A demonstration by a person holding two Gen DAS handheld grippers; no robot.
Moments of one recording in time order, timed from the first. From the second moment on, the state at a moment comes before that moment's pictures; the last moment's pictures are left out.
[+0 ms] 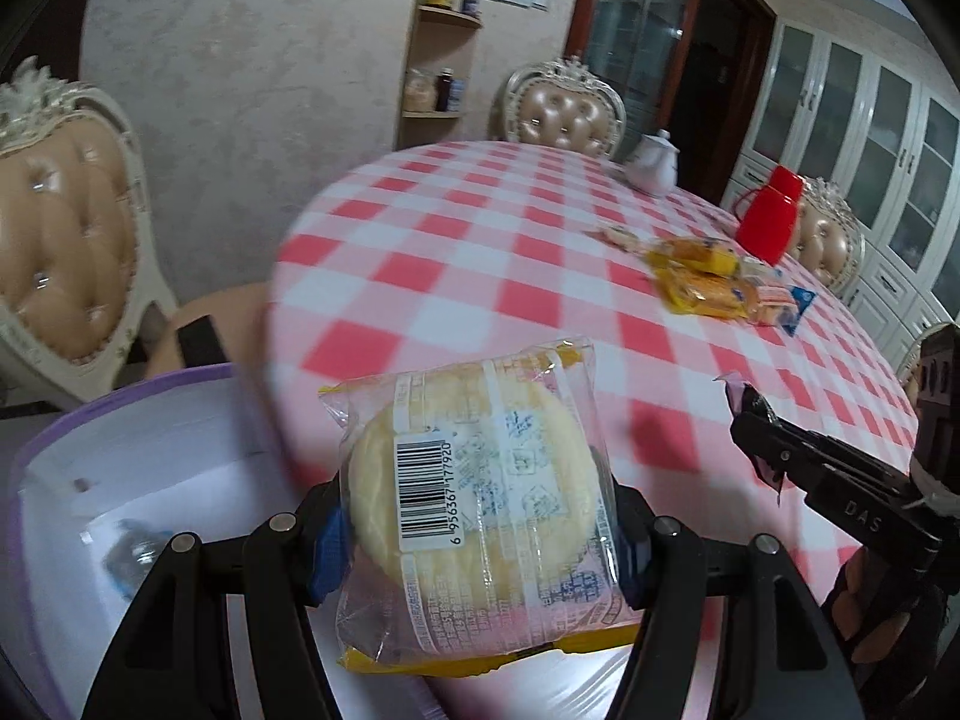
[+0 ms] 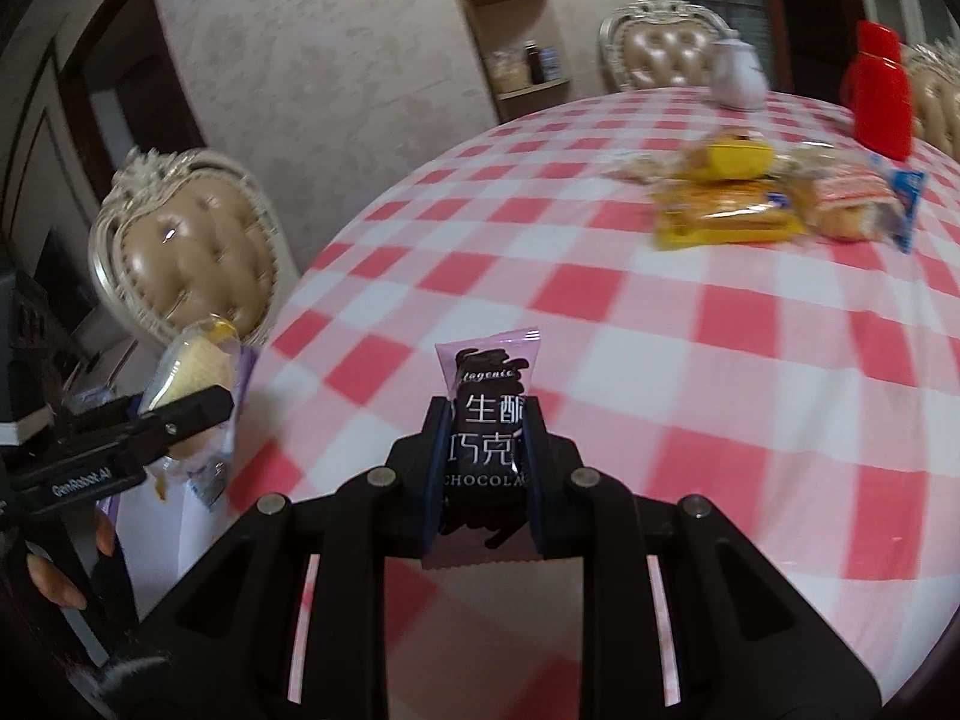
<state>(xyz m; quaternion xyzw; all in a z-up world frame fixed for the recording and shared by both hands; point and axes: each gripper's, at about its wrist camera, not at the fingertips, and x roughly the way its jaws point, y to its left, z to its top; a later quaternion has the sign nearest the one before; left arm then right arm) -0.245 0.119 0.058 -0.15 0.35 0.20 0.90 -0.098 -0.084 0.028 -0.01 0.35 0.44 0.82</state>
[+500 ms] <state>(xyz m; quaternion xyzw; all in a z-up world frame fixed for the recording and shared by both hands) -0.328 0.215 0.063 -0.18 0.35 0.30 0.87 -0.227 0.028 0.029 -0.12 0.34 0.58 0.73</state>
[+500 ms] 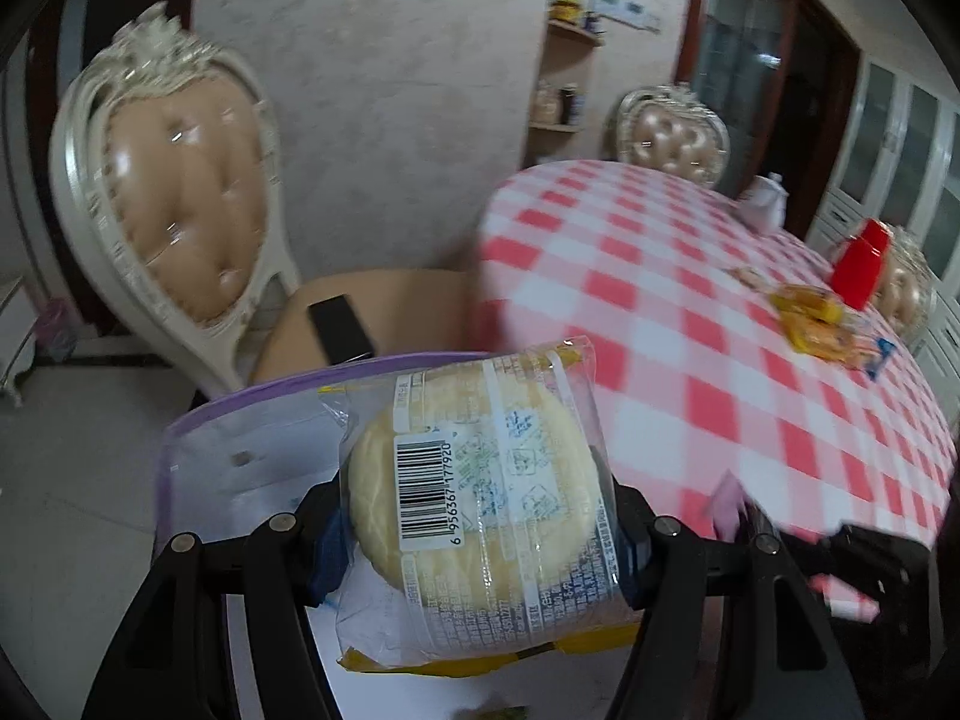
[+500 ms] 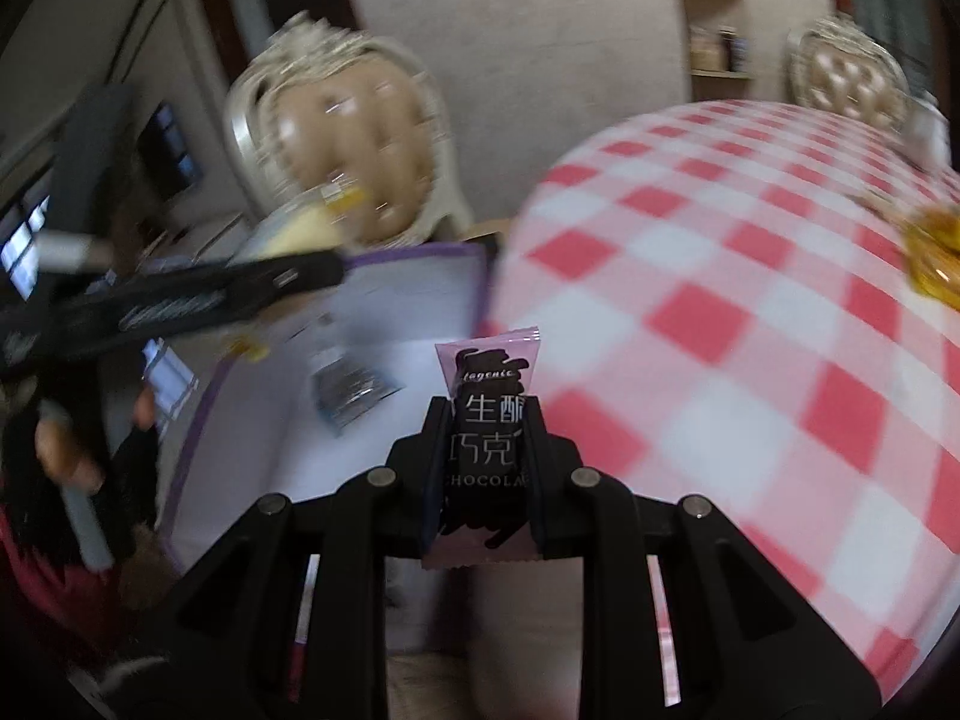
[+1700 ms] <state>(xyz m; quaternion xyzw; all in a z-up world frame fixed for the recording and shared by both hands) -0.120 0.053 0.094 -0.18 0.33 0.14 0.92 -0.027 -0.171 0.074 0.01 0.32 0.32 0.89</state>
